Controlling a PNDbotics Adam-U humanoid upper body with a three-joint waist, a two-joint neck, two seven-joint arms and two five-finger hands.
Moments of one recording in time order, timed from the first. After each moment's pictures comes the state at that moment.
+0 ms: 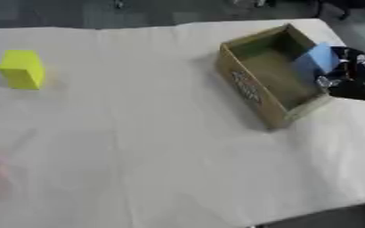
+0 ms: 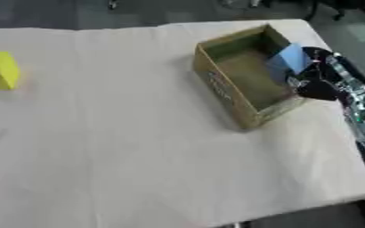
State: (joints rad) left arm -0.57 0.47 -0.08 -1.72 -0.31 0.16 0.07; right arm -0.14 -0.77 -0.30 -1.52 0.00 0.03 0.12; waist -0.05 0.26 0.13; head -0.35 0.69
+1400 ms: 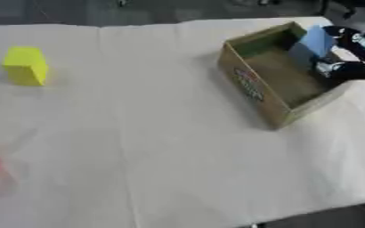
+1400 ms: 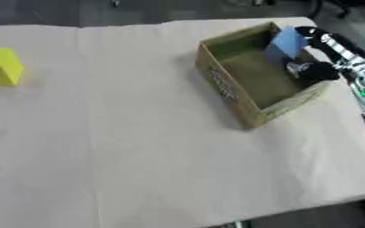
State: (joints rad) left arm -0.58 0.47 -0.08 -1.72 -0.31 0.16 0.06; right arm -0.23 -0.87 -0.24 -1.44 0.08 -0.10 0.24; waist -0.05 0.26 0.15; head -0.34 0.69
